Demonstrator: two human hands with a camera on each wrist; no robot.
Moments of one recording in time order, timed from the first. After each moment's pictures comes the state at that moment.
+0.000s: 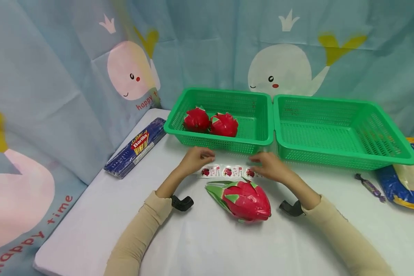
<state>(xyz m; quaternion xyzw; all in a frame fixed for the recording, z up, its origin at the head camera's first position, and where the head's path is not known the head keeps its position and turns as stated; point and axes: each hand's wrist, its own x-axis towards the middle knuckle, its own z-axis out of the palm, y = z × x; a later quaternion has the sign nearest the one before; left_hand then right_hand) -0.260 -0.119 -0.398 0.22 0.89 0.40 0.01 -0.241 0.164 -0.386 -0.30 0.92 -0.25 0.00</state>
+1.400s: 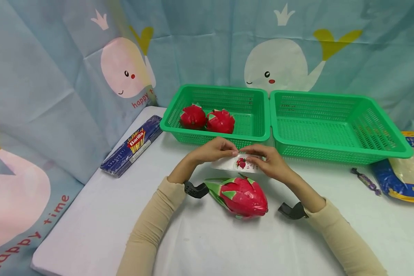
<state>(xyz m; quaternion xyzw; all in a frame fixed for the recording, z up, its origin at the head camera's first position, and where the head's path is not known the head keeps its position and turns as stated) -0.269 -0.061 -0.350 0.37 0.77 0.47 0.20 -0.221 0.161 -0.369 -0.35 0.81 -0.46 -0.07</state>
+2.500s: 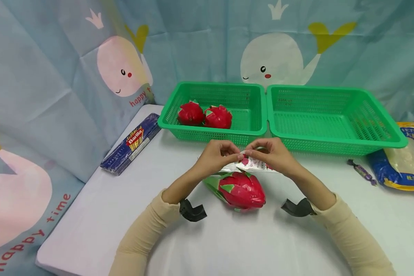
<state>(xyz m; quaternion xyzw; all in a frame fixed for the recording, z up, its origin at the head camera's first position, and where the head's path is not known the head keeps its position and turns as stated) -0.195 -0.045 -0.325 0.26 0.82 0.51 0.04 -0.195 0.169 -0.330 -0.22 0.81 -0.54 0.06</state>
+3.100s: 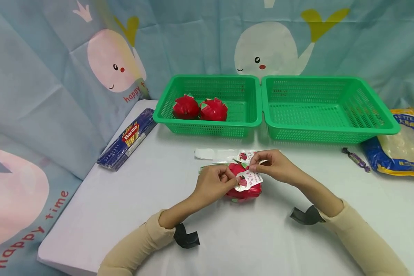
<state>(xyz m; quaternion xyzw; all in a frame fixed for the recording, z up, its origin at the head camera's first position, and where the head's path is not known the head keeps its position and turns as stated) -0.130 -0.036 -0.365 0.21 0.86 0.46 -0.03 -0.167 0.183 -0.362 -0.23 0.81 -0.52 0.13</state>
